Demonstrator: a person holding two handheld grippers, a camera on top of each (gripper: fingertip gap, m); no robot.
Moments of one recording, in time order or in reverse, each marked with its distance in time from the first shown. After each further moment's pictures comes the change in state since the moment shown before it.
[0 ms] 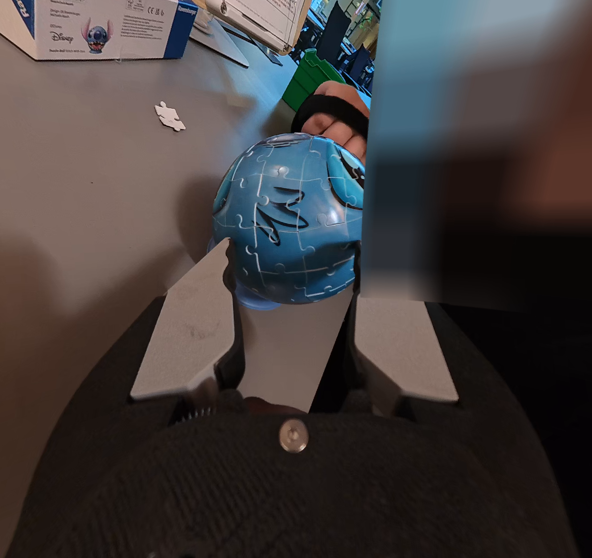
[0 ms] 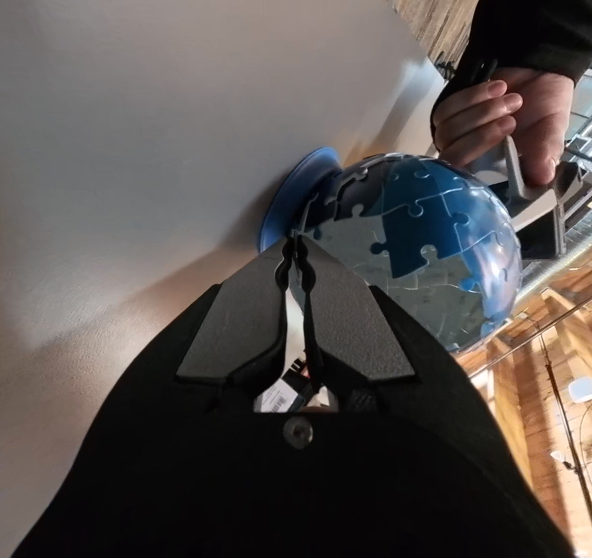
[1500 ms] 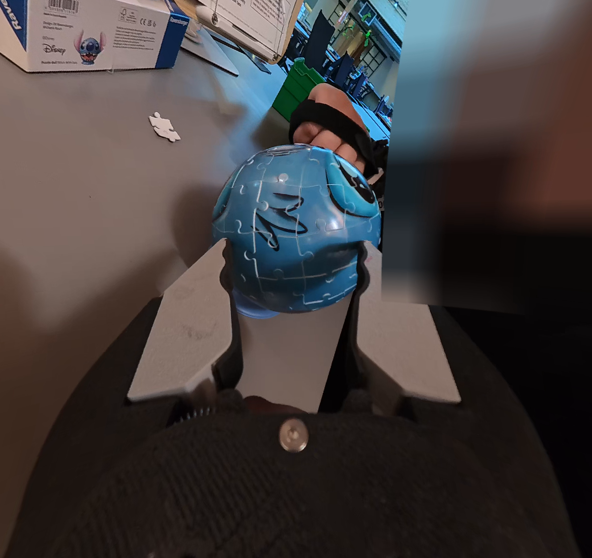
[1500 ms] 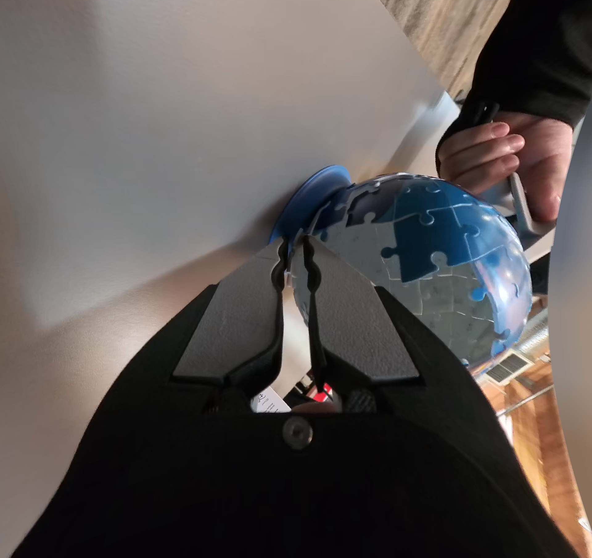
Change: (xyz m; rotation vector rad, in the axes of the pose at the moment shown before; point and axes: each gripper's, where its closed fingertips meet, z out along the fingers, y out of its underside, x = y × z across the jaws) left arm -0.003 -0.007 0.003 0.014 0.050 -0.003; right arm -0.004 -0.006 0.004 0.084 -0.084 -0.041
